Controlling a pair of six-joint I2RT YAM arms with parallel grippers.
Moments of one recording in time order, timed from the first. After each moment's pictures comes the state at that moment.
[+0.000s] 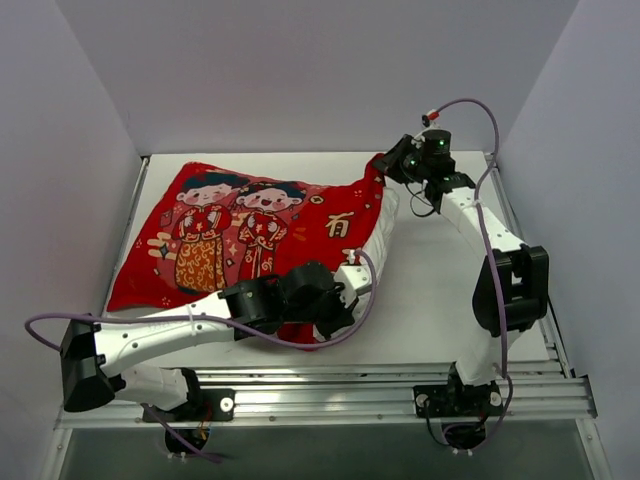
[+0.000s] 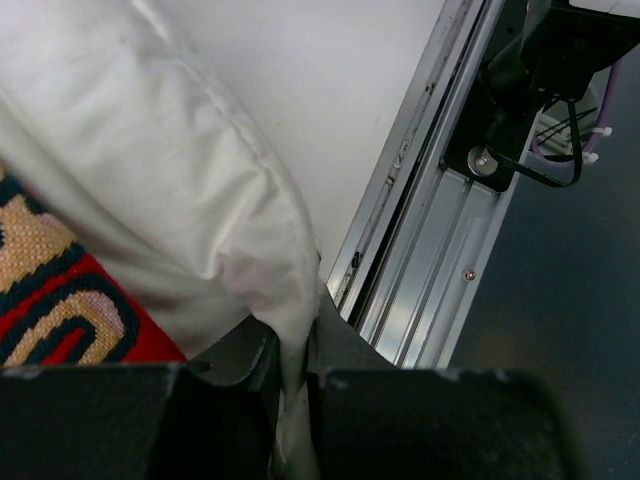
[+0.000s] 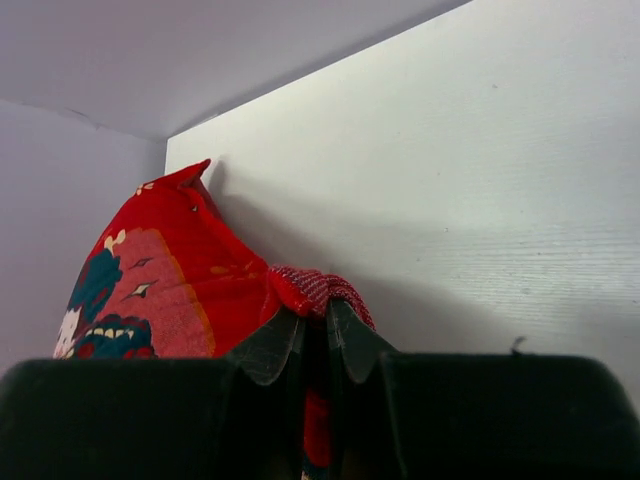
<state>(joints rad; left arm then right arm) -1.22 1.27 1.10 -0.43 0.04 -0.17 0.16 1.74 1.42 -0.05 -0.30 0.73</state>
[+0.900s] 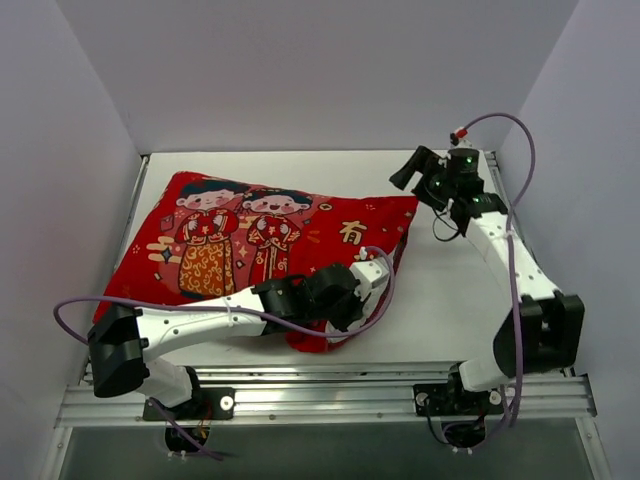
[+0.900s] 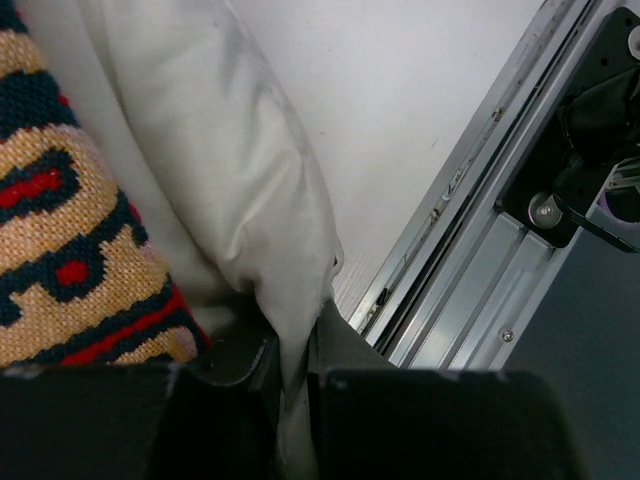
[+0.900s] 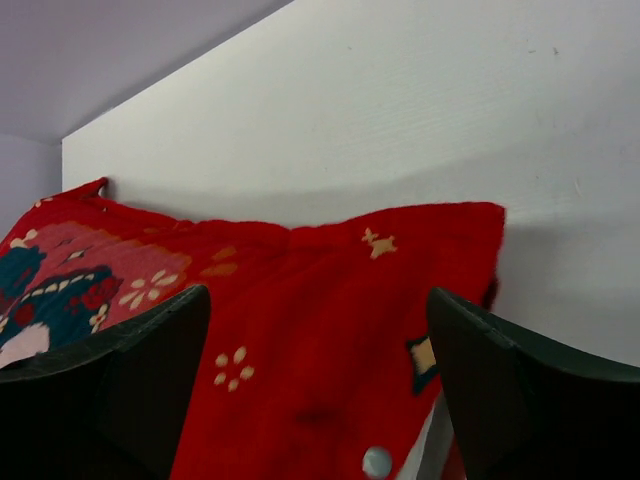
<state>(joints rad) -1.21 1.46 1.13 -0.33 -0.07 -0.25 0.12 1.56 1.29 -0.27 -0.18 0.61</state>
